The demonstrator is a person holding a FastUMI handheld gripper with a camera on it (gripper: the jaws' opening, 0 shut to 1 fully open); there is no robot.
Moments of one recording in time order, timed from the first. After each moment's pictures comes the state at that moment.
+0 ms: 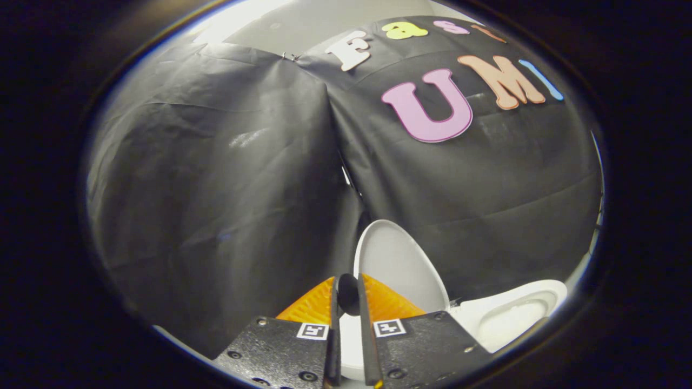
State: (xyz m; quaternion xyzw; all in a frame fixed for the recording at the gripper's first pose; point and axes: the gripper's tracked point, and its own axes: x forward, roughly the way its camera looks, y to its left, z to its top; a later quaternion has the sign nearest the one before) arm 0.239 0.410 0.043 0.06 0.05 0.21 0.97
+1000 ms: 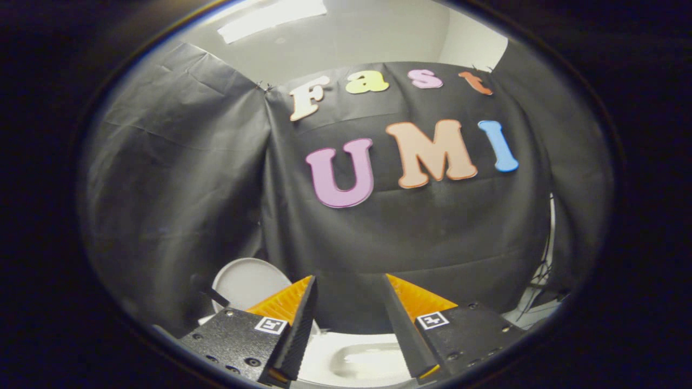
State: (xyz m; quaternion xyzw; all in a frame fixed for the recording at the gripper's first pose) arm 0.167 0.070 0.136 -0.02 -0.05 0.04 1.00
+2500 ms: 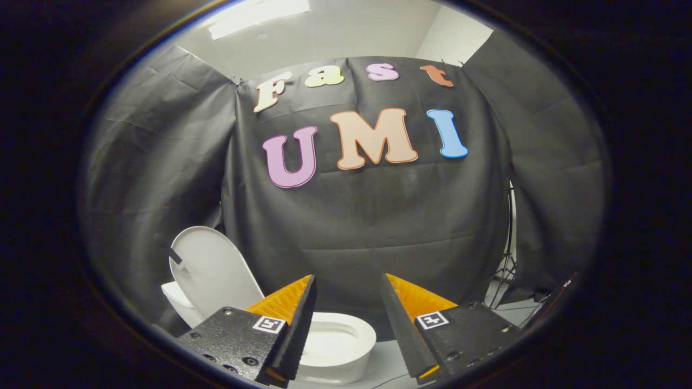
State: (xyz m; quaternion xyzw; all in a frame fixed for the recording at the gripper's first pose) arm 0.121 -0.067 0.084 0.00 -0.02 -0.01 1.00
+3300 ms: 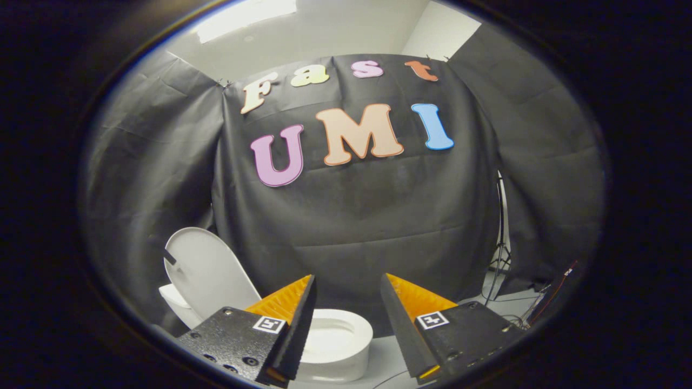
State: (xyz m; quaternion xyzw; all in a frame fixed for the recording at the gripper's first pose) arm 0.110 -0.073 0.072 0.03 -0.02 -0.03 1.00
